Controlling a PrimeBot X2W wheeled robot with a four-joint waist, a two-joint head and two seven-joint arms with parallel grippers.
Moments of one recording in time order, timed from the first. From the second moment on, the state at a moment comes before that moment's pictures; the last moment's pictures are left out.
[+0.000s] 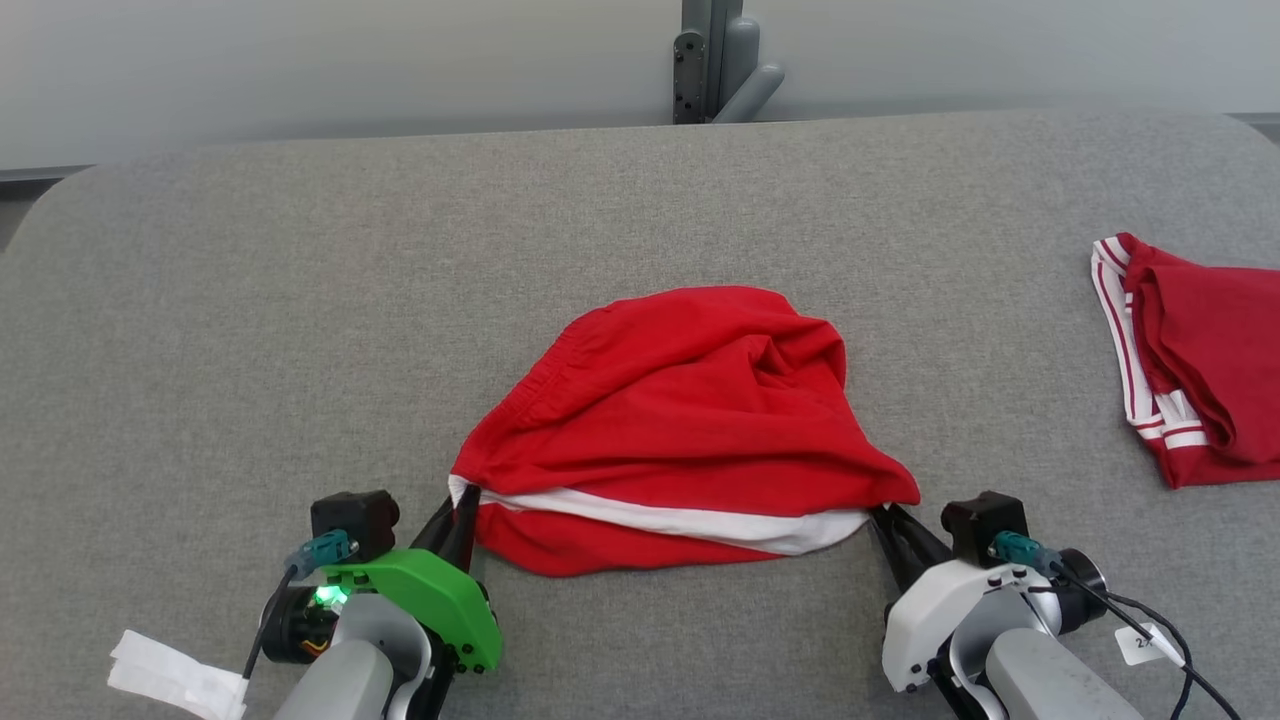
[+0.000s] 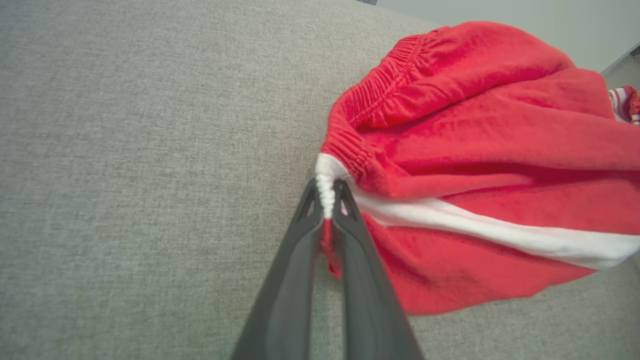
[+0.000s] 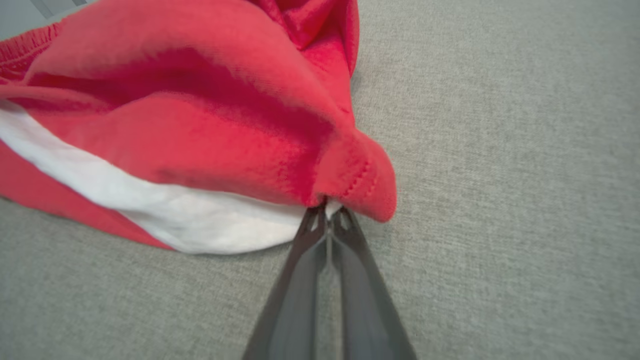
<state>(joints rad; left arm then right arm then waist) -0.32 0.14 -0.44 0.64 -0.62 -0.06 -0.12 -0.33 -0.13 0.37 0.75 0.29 0.13 -0.26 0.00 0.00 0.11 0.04</state>
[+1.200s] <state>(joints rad) -0.13 0.17 -0.30 -0.19 -0.93 -0.04 -0.03 0.03 -0.28 0.08 -0.36 0.67 0.13 -0.02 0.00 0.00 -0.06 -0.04</state>
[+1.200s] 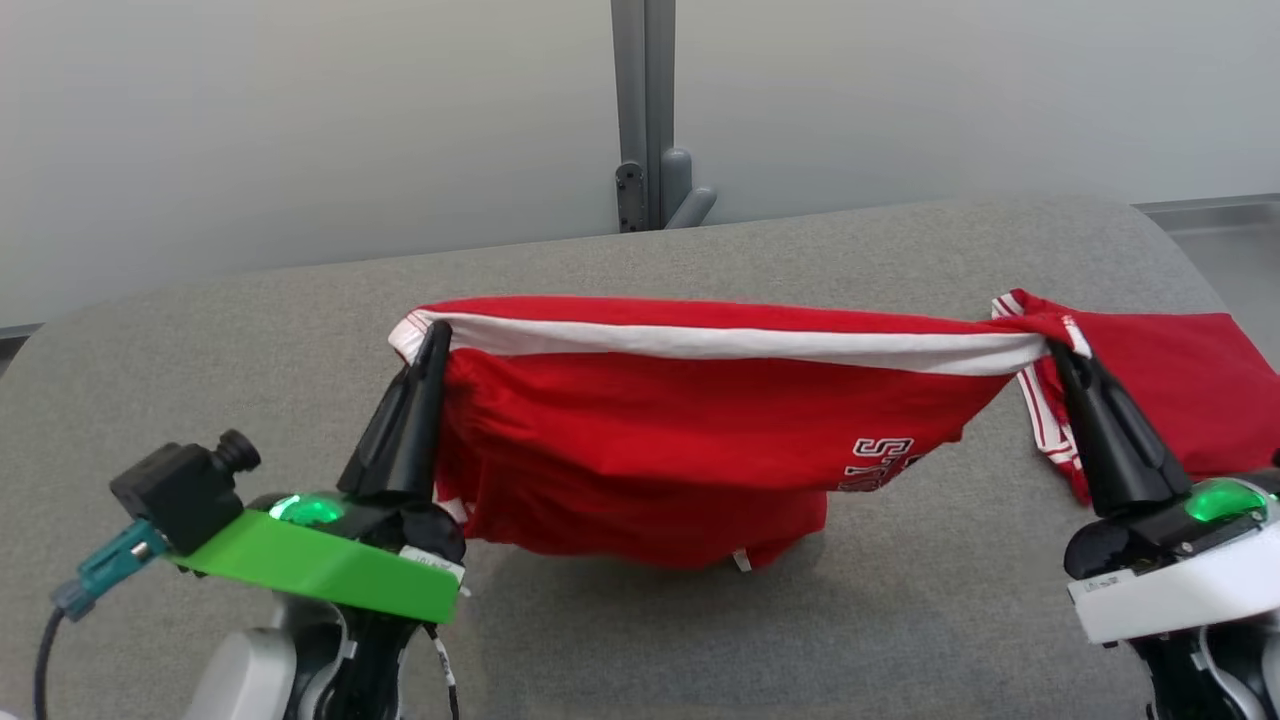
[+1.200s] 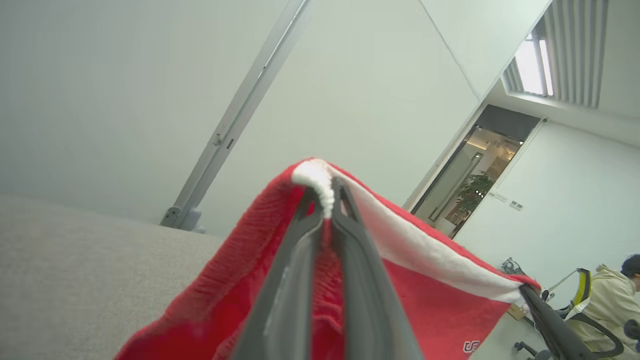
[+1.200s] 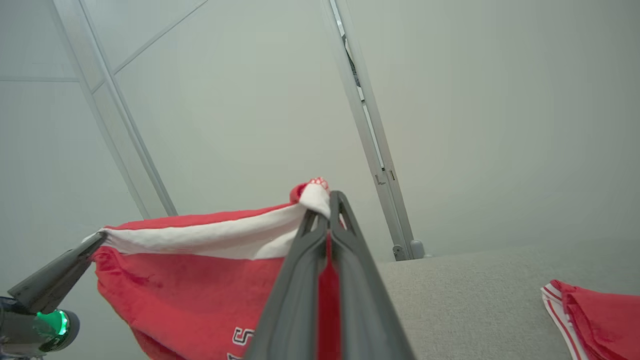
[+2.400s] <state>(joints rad) -1.37 0.23 -0.30 0.58 -0.76 -0.10 -0.01 -1.27 -0.05 0.03 0.45 0.58 0.13 -0.10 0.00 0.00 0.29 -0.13</state>
